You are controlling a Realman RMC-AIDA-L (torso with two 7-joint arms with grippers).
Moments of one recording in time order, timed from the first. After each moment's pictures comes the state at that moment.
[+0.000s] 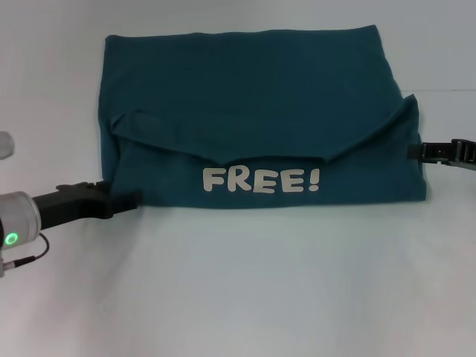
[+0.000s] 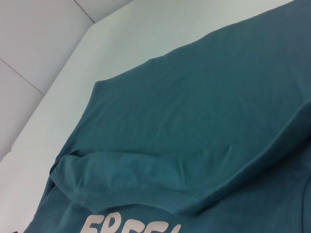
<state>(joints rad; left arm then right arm) -0.51 -2.16 0.63 0.70 2.15 1.03 -1.69 0.63 1.92 -0.57 -0.57 -2.18 -1.28 2.13</state>
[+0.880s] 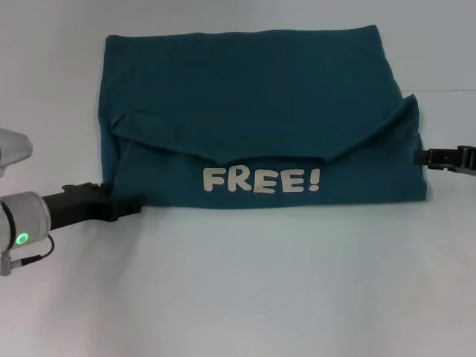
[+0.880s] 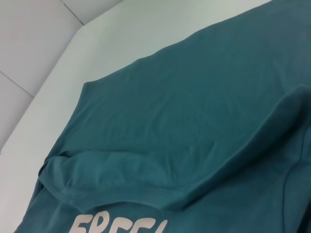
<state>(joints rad) -0.52 -2.16 0.70 0.70 2.15 0.95 -1.68 0.61 1.92 -0.56 -0.57 -2.18 -1.26 2.13</state>
